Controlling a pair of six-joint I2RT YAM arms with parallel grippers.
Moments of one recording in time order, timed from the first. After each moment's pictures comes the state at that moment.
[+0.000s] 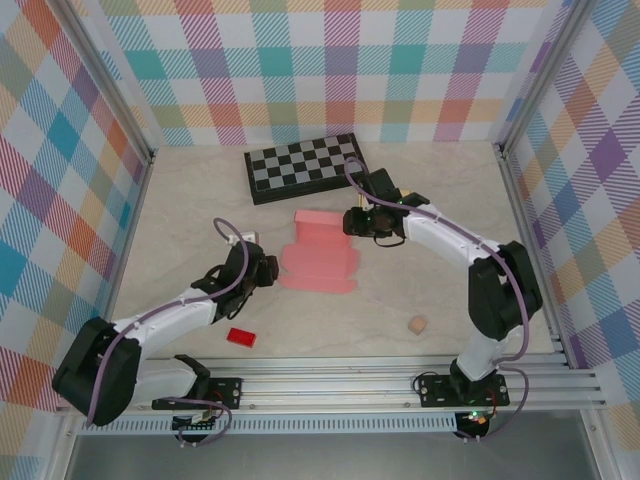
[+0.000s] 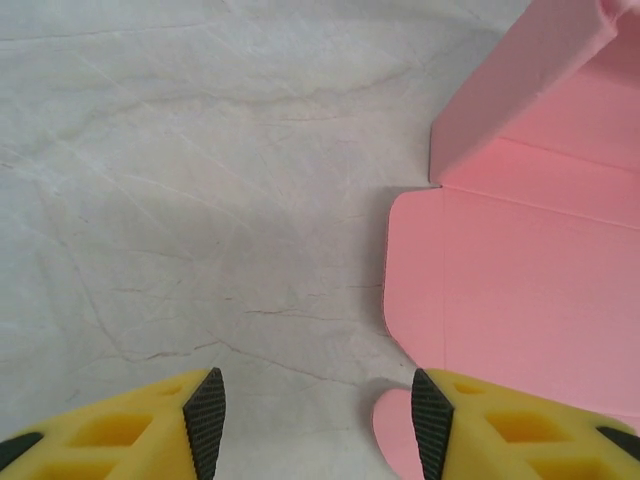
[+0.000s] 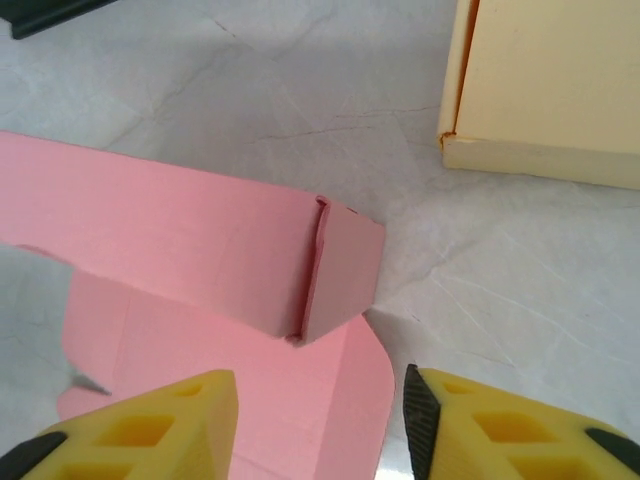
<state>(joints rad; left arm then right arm) -0.54 1.20 0.53 -0.08 -0.26 -0.55 0.54 1.71 1.32 -0.59 -0.06 0.48</state>
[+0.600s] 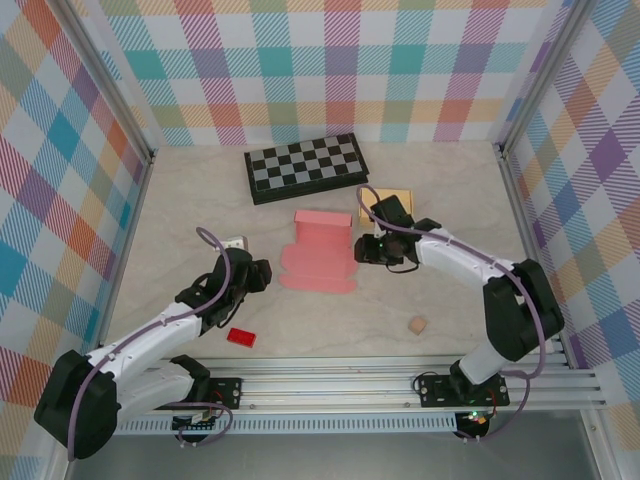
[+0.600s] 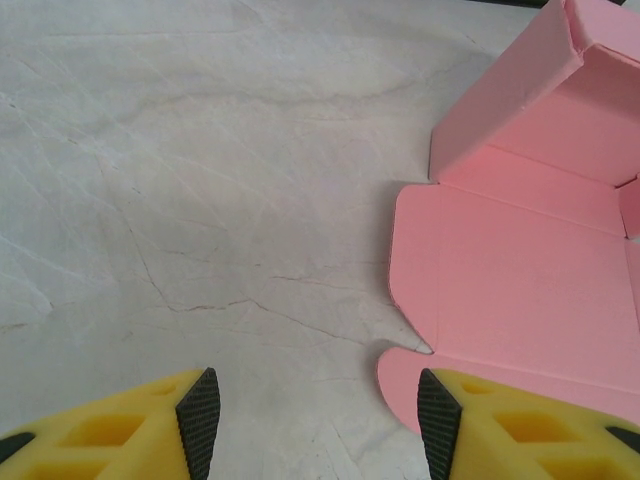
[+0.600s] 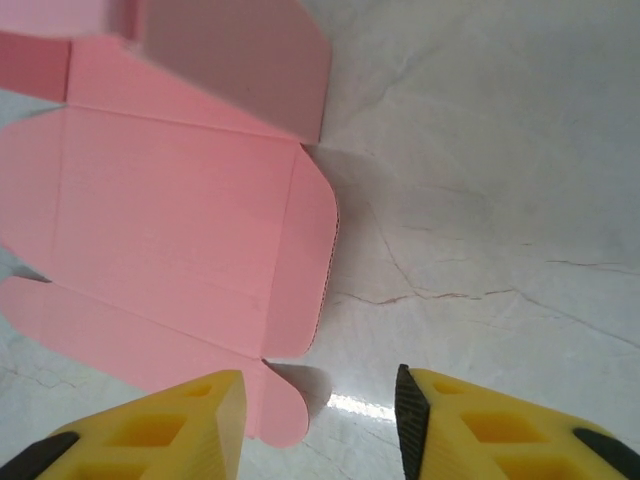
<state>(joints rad) -0.54 1.02 0.49 -0.20 -0.27 -0.60 0.54 1.58 1.03 -0.52 -0.13 0.54</state>
